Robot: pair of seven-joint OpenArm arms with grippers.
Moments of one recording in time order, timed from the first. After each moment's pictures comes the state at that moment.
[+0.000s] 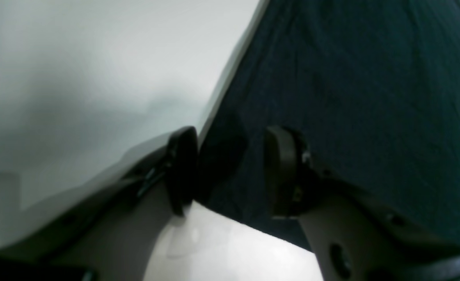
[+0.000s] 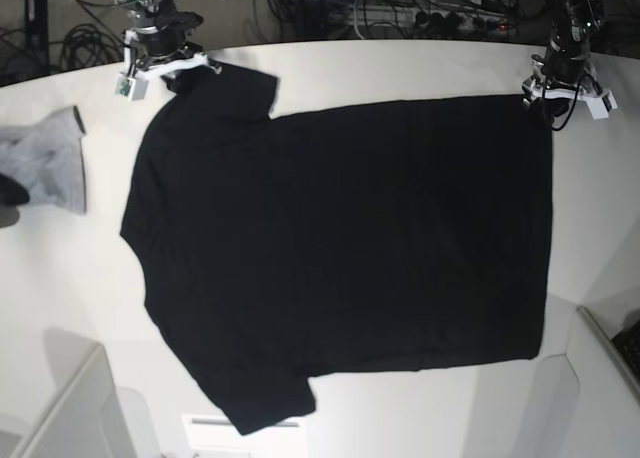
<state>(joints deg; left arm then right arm) 31.6 -13.0 -31.4 88.8 -47.9 -6.6 27.1 -38.5 -2.4 12.0 101.7 25.6 0.9 -26.2</state>
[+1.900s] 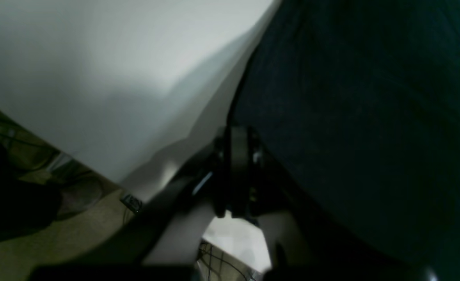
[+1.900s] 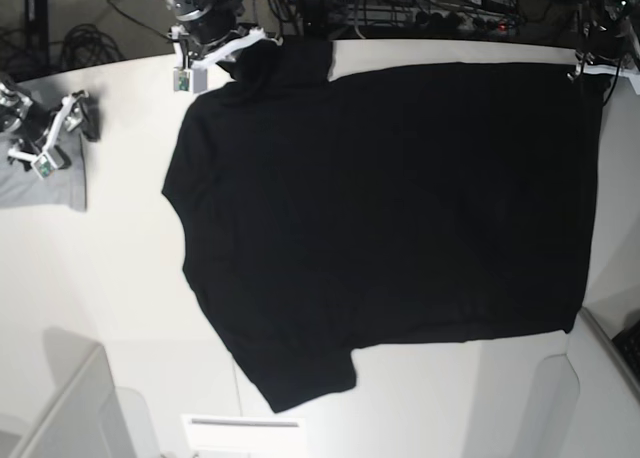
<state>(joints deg) 35.6 -14.6 -45.3 91.6 -41.4 -10.3 31.7 -43.6 -0.7 -2.8 112.2 24.7 1.9 -30.8</state>
